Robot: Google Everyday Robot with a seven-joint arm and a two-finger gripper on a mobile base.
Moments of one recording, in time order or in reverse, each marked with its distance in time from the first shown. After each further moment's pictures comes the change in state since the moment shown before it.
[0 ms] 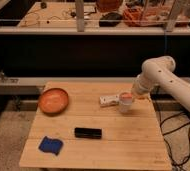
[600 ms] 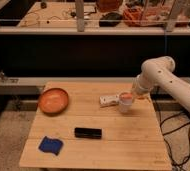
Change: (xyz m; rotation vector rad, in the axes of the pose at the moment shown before) arm -0.002 0.000 0.001 0.003 -0.001 -0.012
